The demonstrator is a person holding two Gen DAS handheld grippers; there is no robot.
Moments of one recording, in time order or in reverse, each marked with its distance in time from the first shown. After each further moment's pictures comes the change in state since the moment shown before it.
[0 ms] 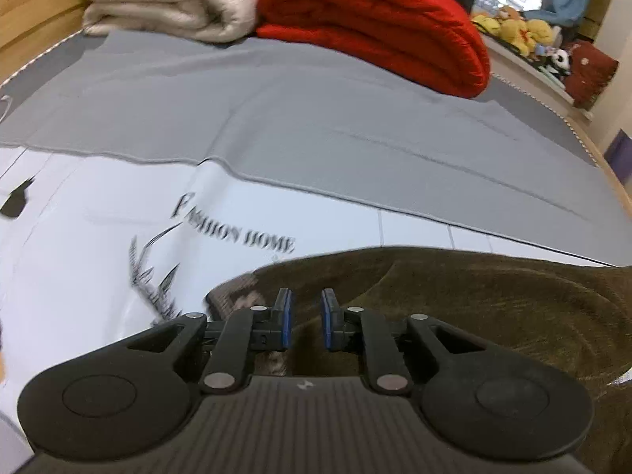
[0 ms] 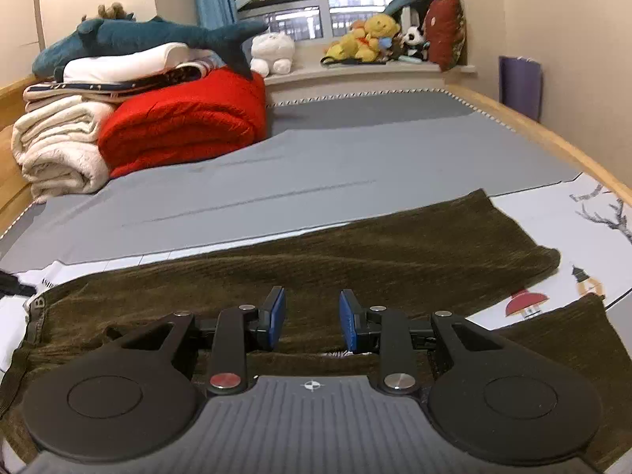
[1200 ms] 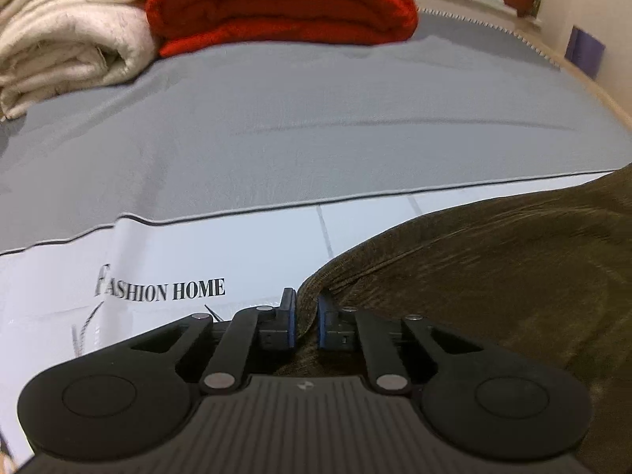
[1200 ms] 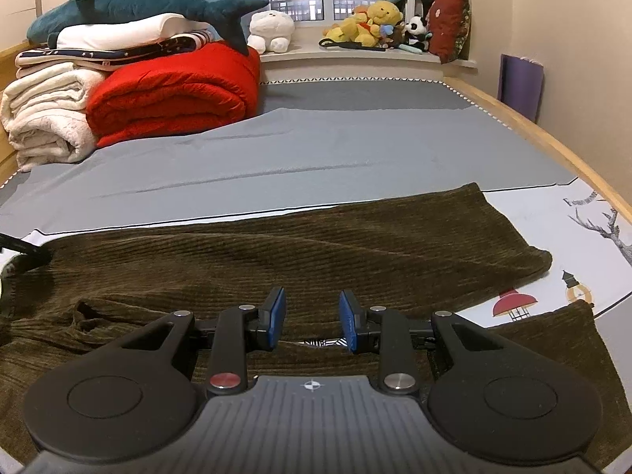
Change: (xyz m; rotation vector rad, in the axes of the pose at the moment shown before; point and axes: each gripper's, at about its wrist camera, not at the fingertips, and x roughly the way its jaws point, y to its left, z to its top) left arm 0.032 -0.057 0.006 0.326 0.029 -0.008; right arm 0.018 0.009 -0.002 -0.063 0.044 -0.068
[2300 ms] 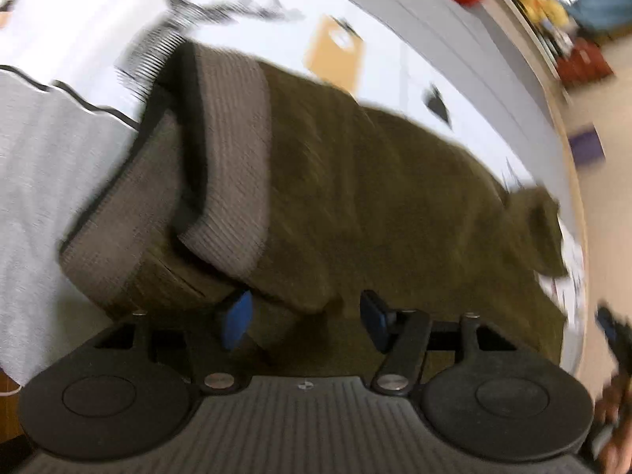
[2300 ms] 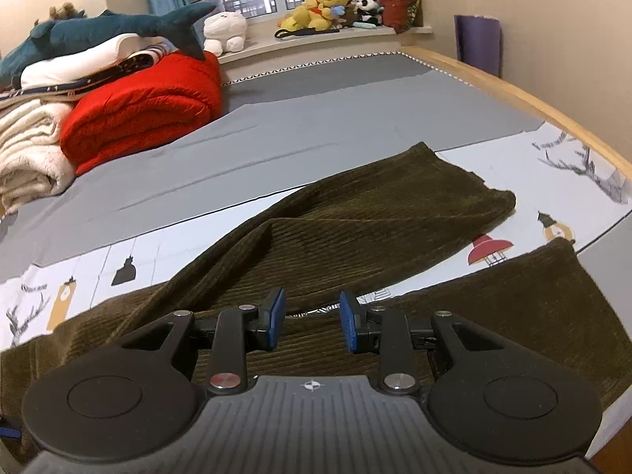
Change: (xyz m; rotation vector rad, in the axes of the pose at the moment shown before) left arm -0.098 -0.013 -0.189 -0.620 0.308 -0.247; right arm -0.021 -0.034 -0.017 0.186 0.041 -0.015
